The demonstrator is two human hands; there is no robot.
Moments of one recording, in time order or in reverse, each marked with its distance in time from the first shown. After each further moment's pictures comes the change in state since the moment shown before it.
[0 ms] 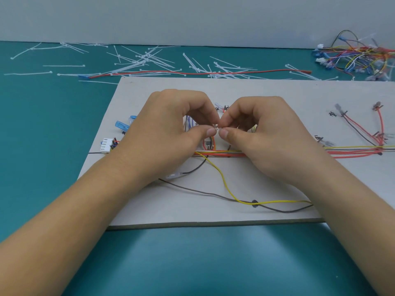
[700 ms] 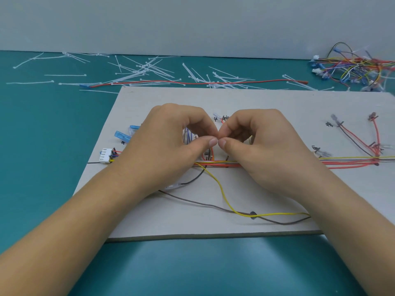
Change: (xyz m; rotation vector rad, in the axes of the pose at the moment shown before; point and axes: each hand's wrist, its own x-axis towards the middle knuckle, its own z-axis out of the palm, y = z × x) left_hand 0.000 0.002 0.001 -0.024 -0.010 -0.034; right_hand -0.001 -0.002 0.001 0.027 -0.008 0.015
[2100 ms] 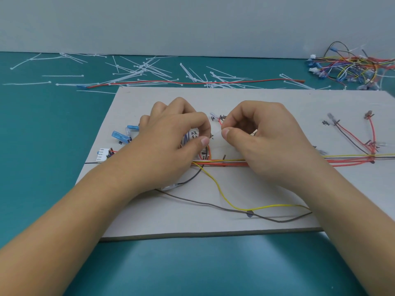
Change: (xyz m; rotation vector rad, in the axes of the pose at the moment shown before) left_hand -0.001 -0.001 0.002 0.217 -0.139 -0.103; right_hand 0.005 0.000 -0.005 -0.060 0.093 -0.013
